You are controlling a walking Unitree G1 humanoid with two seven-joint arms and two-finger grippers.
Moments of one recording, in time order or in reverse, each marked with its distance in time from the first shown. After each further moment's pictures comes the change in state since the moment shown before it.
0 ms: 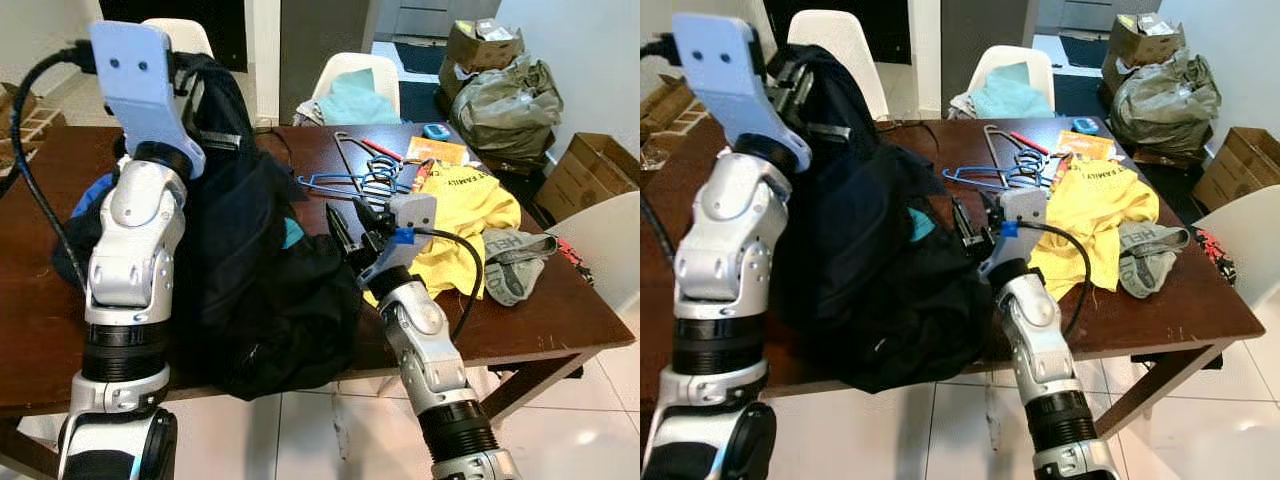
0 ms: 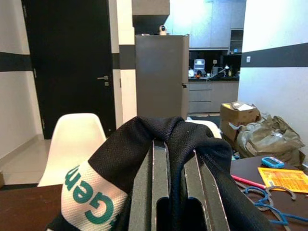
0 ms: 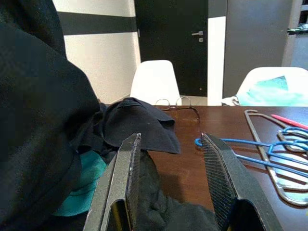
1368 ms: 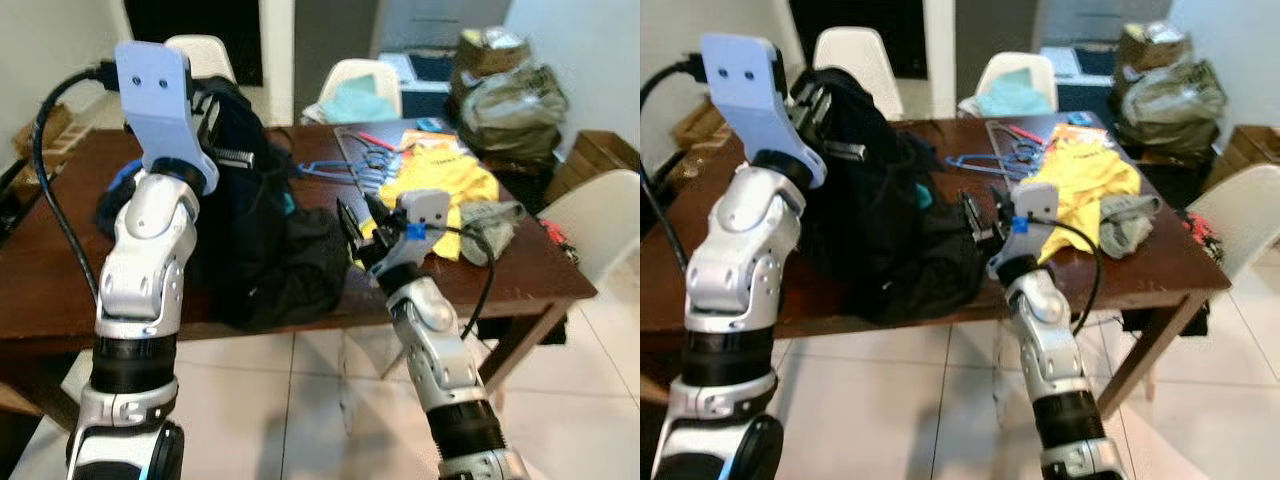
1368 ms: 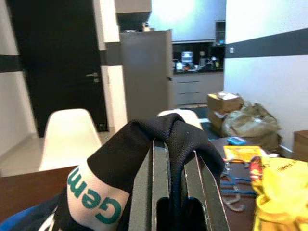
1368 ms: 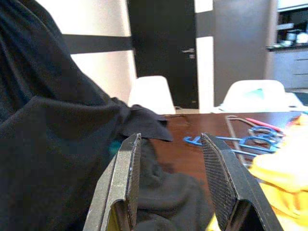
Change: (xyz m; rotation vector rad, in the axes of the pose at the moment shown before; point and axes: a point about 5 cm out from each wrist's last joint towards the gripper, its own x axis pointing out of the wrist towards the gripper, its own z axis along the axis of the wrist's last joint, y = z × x) left arm -0.008 -0.010 -0.009 -0.022 0.065 -0.036; right arm -0.001 -0.009 0.008 -0.021 -0.015 -0.032
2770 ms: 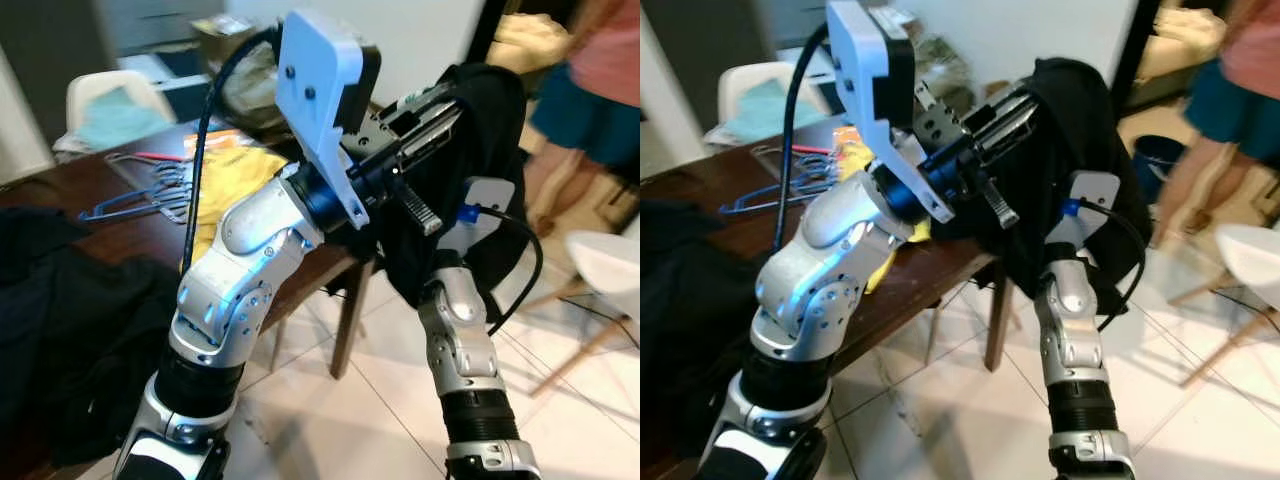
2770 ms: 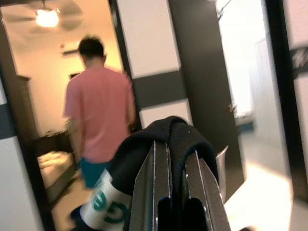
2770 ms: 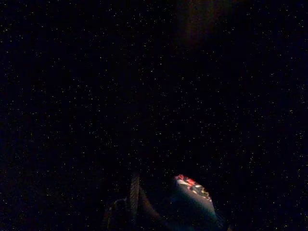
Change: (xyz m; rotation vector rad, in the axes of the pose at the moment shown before) left arm -0.029 -0.120 0.054 -0.281 -0.294 -0.815; right arm 0.001 -0.034 0.016 0.017 -0.090 -0.239
